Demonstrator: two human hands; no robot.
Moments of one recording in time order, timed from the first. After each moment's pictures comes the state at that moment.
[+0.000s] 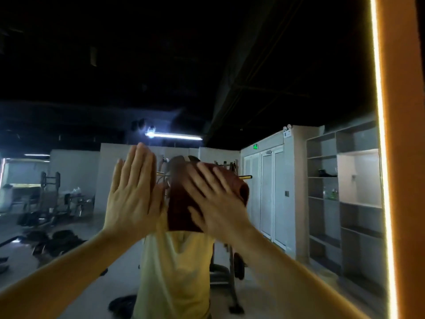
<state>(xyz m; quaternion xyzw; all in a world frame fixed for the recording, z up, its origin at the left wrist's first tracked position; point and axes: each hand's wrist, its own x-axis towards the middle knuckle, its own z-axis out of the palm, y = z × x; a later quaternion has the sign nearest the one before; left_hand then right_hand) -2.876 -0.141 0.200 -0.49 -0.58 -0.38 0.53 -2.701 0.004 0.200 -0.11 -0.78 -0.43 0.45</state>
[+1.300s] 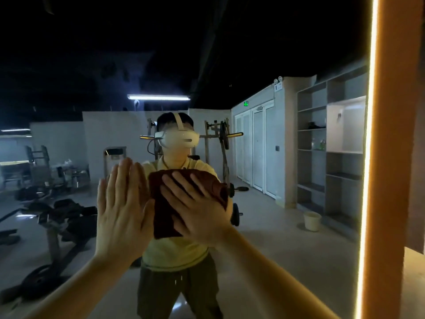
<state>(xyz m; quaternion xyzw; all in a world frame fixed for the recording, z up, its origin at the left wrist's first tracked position) -2.855 -0.166 0.079 -0.52 -0.63 -0.36 0.45 -2.711 -0.015 0.075 -0.10 -0.82 -0.39 0.41</state>
